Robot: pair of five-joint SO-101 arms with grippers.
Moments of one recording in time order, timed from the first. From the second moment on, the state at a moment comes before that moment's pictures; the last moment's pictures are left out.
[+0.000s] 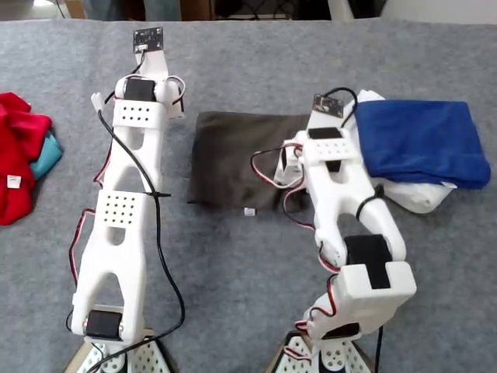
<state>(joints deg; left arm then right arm) 0.2 74.9 -90.1 84.1 11.3 -5.0 9.4 20.5 63.0 -21.0</state>
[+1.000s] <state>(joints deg) 6.4 71.0 -81.1 85.0 21.1 -1.9 9.5 27.6 50.3 -15.9</state>
